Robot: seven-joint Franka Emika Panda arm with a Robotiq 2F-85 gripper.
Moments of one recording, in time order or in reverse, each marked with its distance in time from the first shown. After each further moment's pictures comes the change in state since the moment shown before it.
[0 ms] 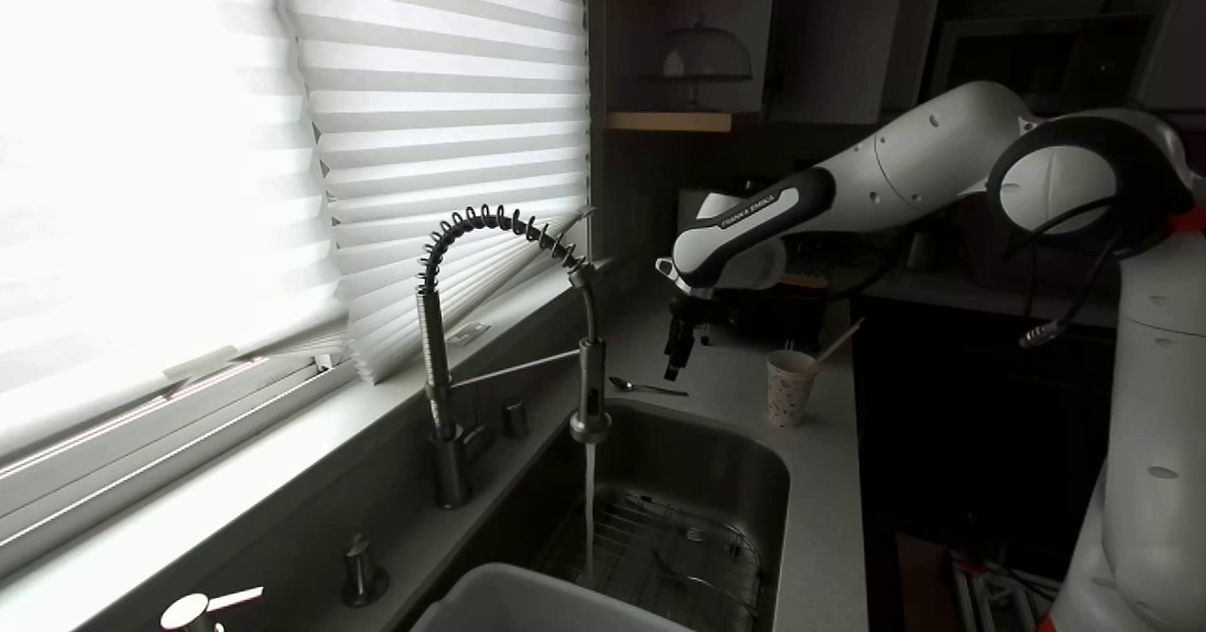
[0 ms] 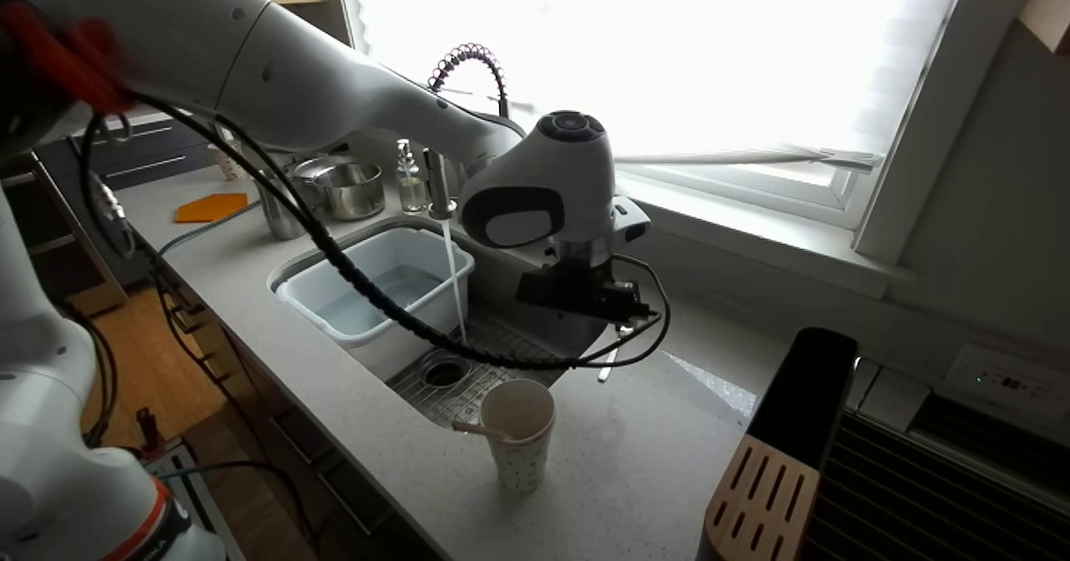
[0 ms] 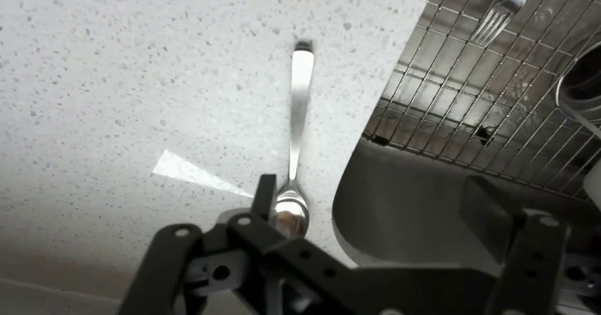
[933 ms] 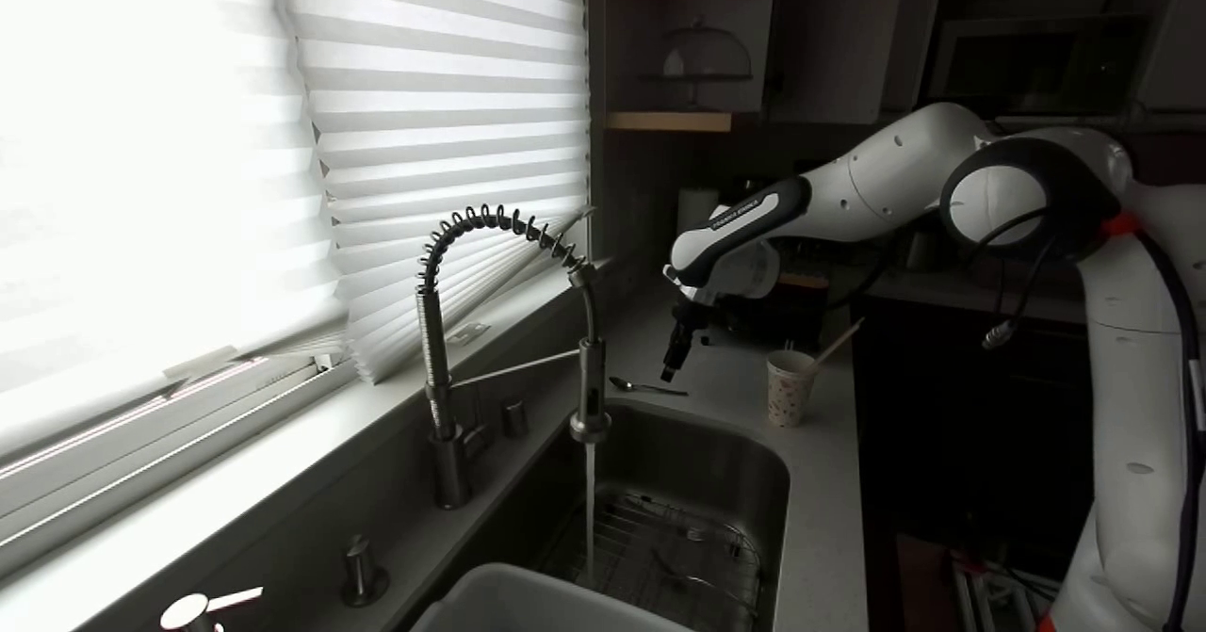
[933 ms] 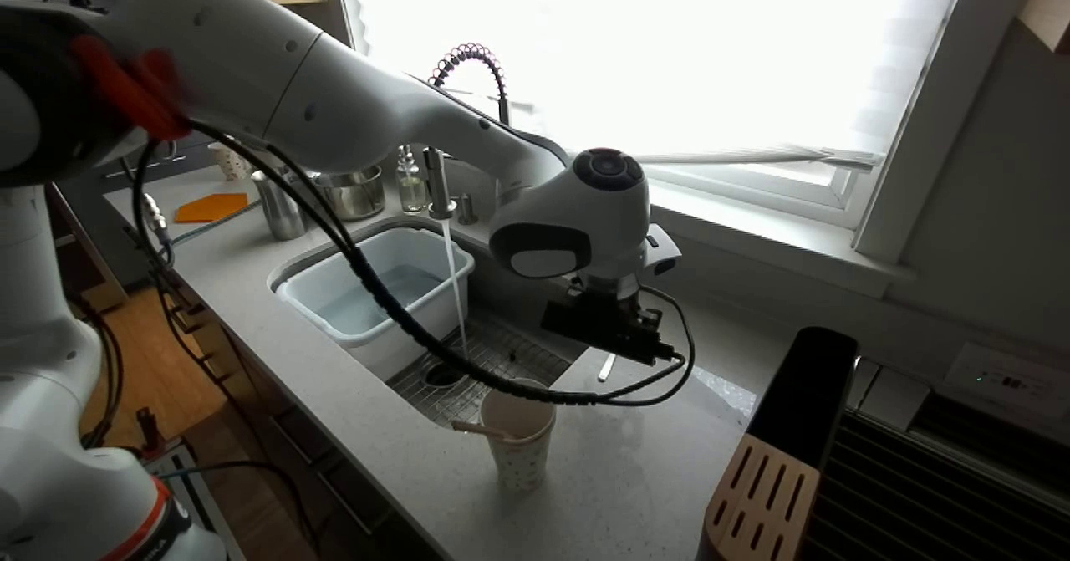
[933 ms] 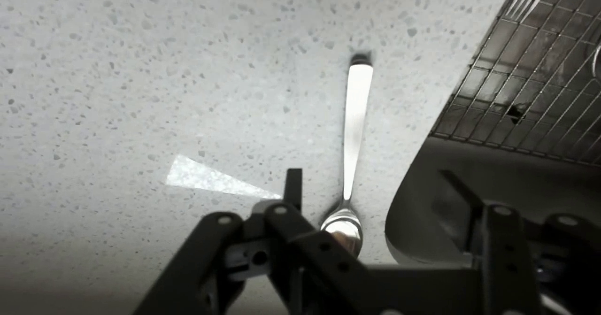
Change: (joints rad) arm -0.062 0.112 0.004 0.080 0.158 0.009 -0.088
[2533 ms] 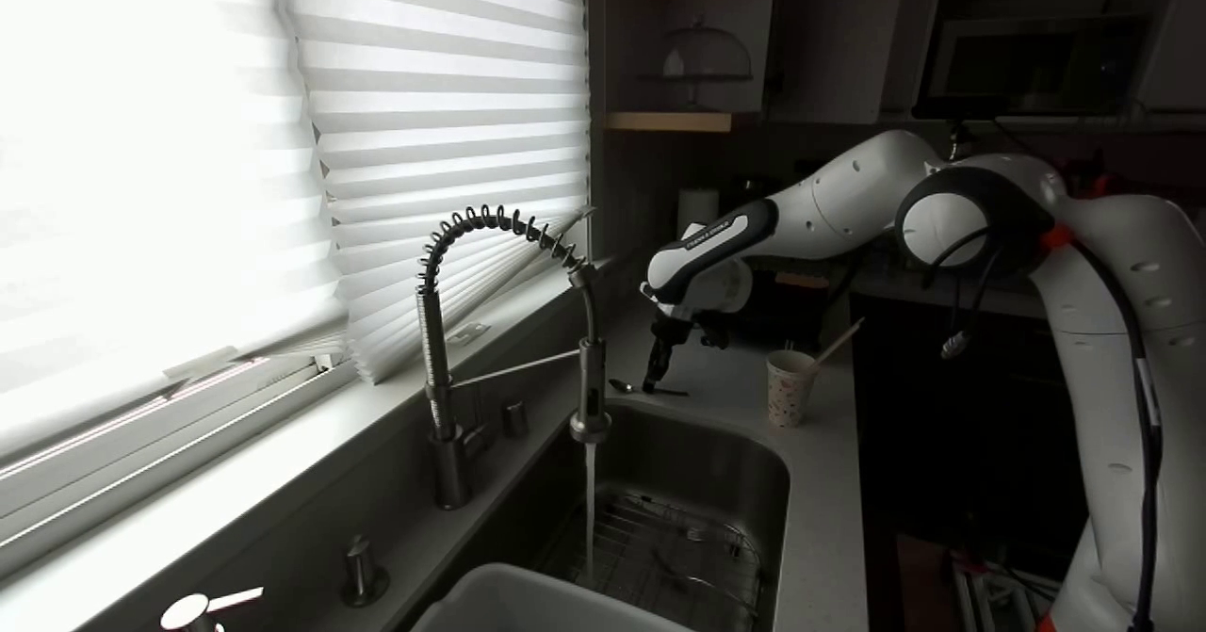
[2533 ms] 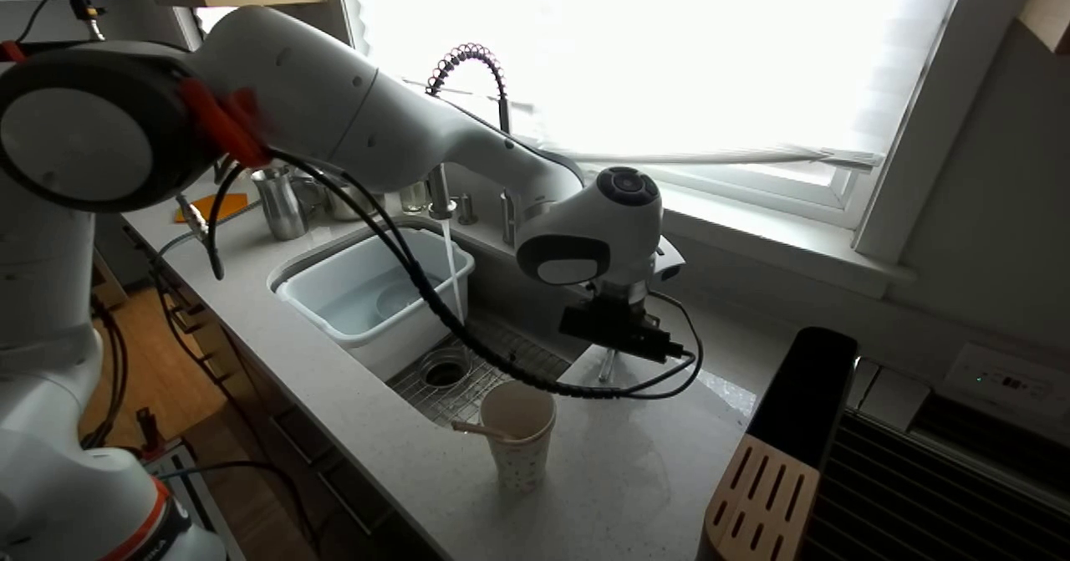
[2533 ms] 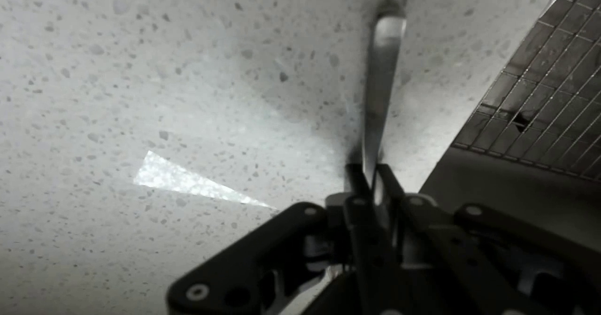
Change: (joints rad) arm -0.018 0.136 0.058 0.122 -0.018 -0.018 -0.011
